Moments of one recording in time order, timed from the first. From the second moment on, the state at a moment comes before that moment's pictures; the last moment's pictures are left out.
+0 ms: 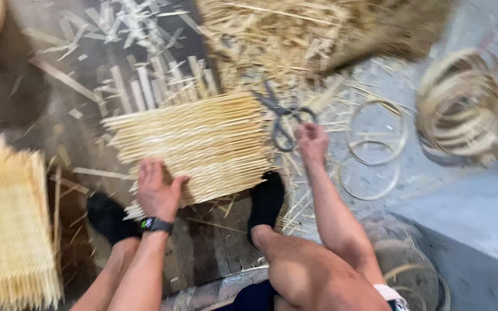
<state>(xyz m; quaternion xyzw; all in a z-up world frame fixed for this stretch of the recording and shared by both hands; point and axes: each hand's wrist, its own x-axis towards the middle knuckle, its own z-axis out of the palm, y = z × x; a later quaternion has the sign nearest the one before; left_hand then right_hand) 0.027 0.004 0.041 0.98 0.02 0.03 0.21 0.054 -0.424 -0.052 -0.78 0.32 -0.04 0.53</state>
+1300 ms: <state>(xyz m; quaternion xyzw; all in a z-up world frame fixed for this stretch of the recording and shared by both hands) 0.079 0.021 0.183 0.30 0.23 -0.17 0.91 0.124 -0.295 0.215 -0.47 0.08 0.30 0.82</state>
